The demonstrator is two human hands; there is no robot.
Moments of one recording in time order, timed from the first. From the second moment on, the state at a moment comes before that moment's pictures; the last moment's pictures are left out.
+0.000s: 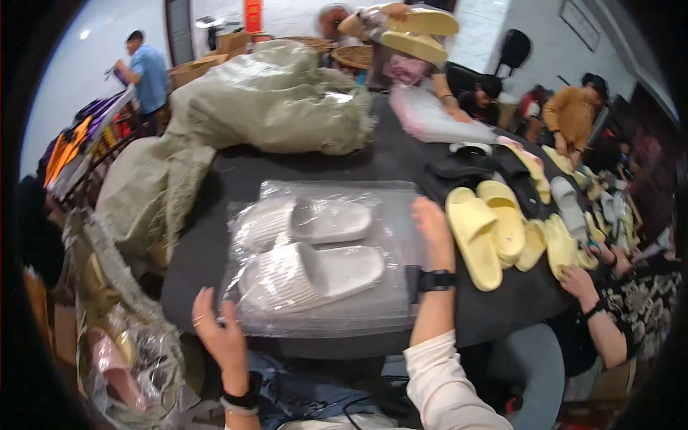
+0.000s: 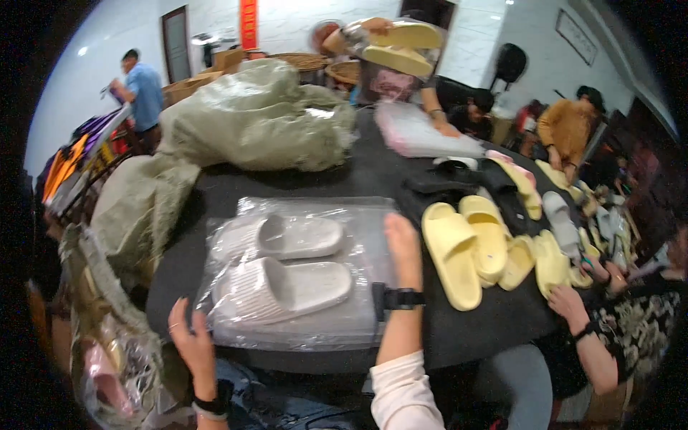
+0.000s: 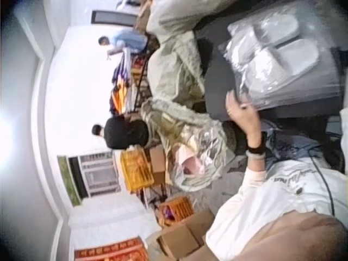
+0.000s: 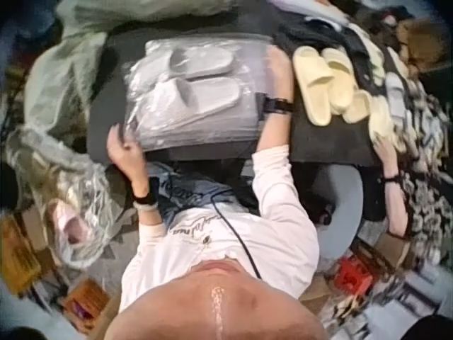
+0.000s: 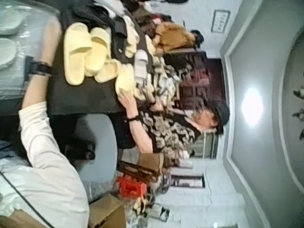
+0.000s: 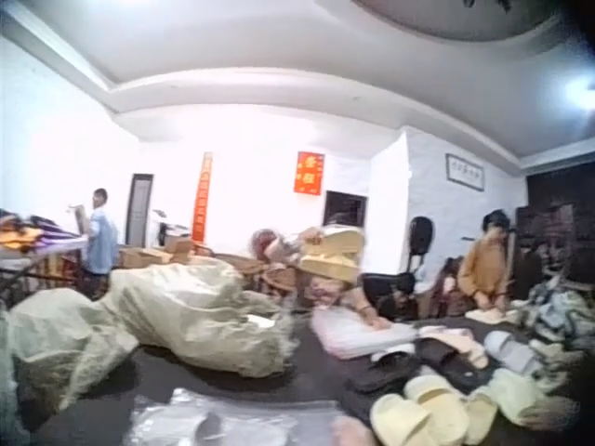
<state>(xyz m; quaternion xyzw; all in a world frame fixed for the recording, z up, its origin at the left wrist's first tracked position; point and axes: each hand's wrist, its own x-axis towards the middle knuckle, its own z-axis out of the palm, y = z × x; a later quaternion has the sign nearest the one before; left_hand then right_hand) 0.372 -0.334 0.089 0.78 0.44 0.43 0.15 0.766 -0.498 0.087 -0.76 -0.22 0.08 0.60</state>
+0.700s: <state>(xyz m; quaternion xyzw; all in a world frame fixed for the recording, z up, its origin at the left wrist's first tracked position) 0.391 -0.313 0.099 0.63 0.37 0.48 0.48 0.718 -0.452 0.105 -0.75 -0.30 0.14 0.57</state>
